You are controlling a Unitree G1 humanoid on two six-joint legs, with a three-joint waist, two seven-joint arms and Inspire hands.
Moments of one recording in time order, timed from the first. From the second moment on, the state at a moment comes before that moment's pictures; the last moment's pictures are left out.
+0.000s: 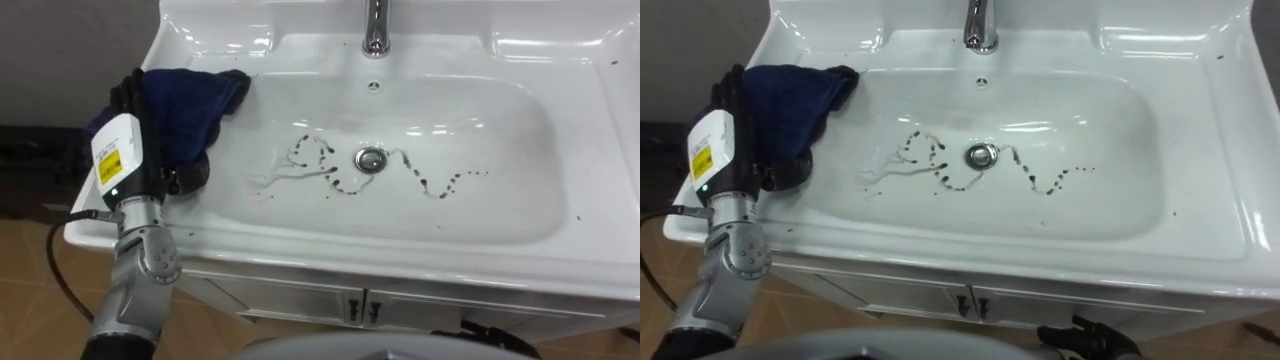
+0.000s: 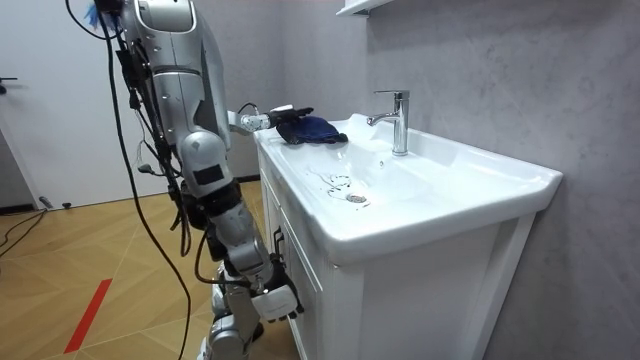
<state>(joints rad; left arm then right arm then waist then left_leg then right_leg) 0.15 0.26 -0.01 0.30 0.70 0.00 0.47 0.10 -0.31 0.04 1.25 0.31 0.07 0.33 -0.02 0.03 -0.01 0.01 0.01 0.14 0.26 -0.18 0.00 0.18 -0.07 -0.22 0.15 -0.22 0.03</state>
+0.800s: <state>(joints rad) 0.15 0.25 0.00 0.38 0.62 -0.01 0.45 0.11 -0.31 0.02 1.21 0.26 0.15 0.30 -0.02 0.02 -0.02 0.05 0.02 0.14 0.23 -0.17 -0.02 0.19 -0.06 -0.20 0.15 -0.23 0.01</state>
